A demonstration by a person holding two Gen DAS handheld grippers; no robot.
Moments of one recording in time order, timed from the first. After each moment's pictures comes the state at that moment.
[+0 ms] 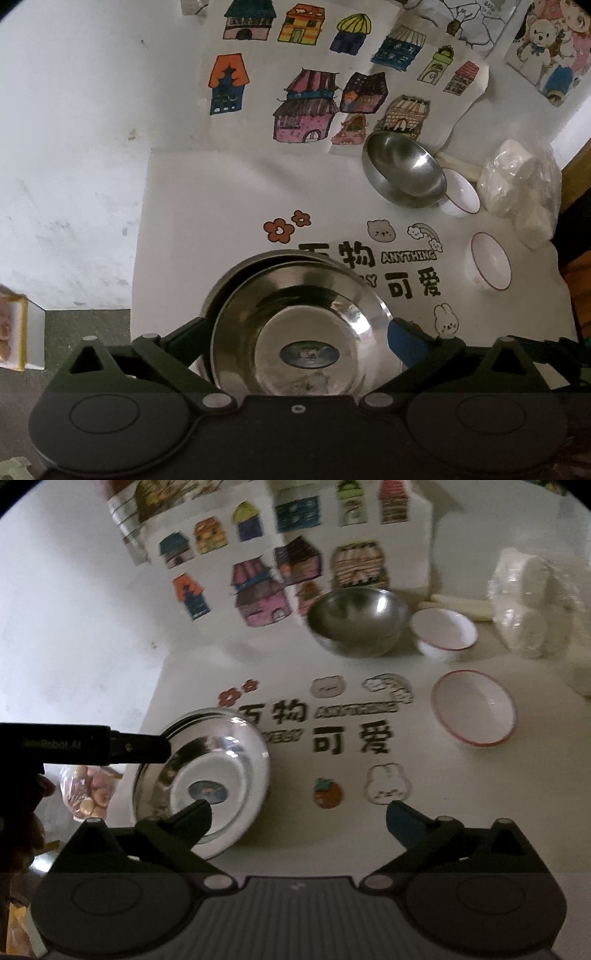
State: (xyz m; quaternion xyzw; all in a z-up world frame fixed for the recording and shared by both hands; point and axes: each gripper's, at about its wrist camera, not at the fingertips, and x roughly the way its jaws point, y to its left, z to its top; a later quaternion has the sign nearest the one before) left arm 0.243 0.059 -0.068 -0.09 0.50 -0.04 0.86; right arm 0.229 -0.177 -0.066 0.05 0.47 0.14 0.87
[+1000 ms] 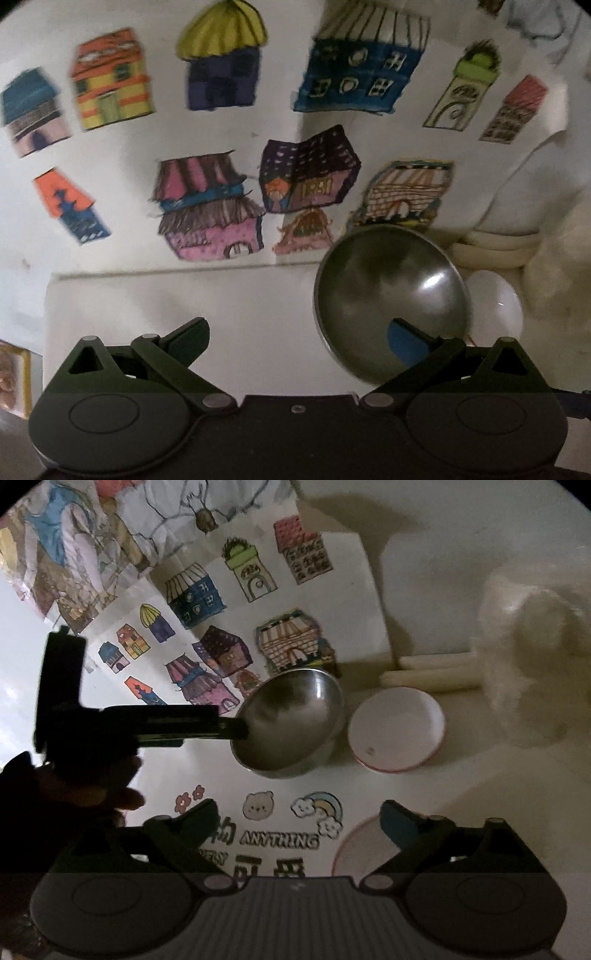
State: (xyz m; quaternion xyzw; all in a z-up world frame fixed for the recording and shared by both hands) left arm 0.446 -0.038 -0.093 -0.05 0.49 0.01 0.87; right arm 0.371 -0.282 -0.079 0.13 0.45 0.23 0.85
